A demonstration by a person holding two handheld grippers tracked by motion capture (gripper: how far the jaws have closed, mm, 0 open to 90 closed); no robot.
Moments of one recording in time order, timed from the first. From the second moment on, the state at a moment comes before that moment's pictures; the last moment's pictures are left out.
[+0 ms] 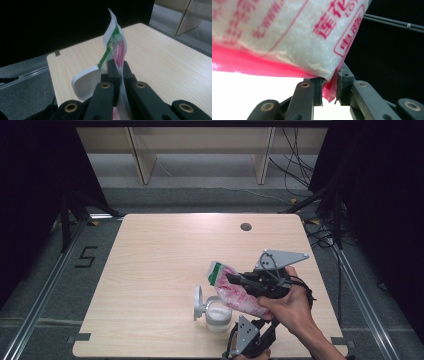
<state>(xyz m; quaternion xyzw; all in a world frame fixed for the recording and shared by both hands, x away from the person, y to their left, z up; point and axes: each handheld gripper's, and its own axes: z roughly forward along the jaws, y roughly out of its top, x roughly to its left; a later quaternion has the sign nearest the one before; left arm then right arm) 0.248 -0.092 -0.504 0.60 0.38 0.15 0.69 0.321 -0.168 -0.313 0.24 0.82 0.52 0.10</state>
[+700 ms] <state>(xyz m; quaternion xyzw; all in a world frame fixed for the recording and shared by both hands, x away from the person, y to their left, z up) 0.237 -0.073 -0.511 0.62 0.37 0.15 0.67 0.312 -0.204 -0.317 0.26 0.77 0.57 0.12</state>
